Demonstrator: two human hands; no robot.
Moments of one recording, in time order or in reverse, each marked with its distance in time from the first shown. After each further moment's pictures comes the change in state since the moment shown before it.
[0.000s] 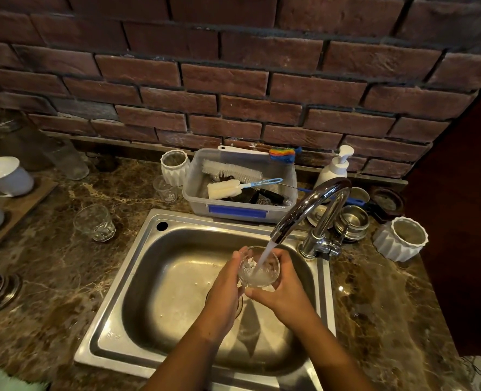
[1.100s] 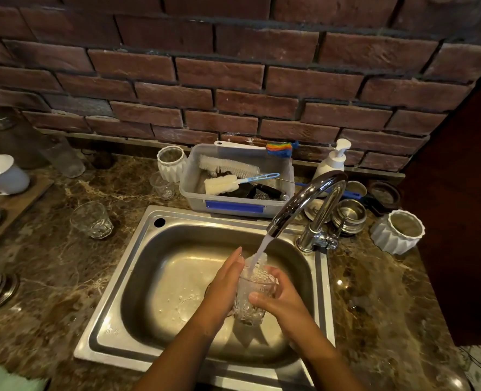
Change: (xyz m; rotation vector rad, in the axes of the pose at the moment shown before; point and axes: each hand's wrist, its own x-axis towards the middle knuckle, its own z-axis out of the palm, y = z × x) left_hand 0.002 -0.006 -0.009 0.195 -0.063 0.019; right_hand -0.022 0.022 0.002 0.331 -0.065 0.260
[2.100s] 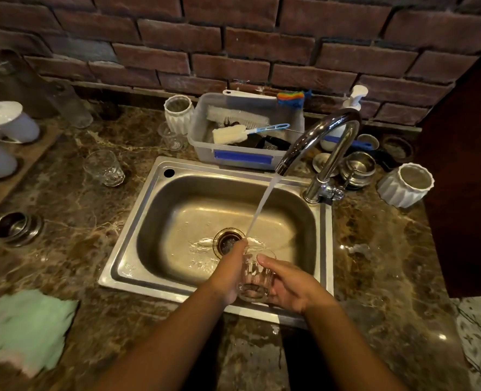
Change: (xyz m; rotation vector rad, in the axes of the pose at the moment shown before) left_hand -0.049 -0.035 0.009 -0.203 0.007 -0.486; right_hand -0.028 0.040 -0.001 0.202 -0.098 0.473
